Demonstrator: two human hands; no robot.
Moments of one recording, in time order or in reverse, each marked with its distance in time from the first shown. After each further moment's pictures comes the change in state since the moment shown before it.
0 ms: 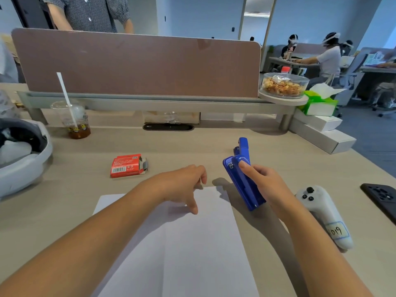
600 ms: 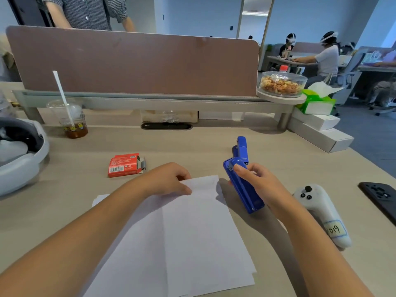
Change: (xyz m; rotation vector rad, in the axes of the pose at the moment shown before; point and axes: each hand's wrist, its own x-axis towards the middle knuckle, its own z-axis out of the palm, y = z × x) left_hand 0.005 -0.035 0.000 -0.262 0.107 -0.024; right_hand -0.002 0.000 0.001 0.024 -0.068 0.047
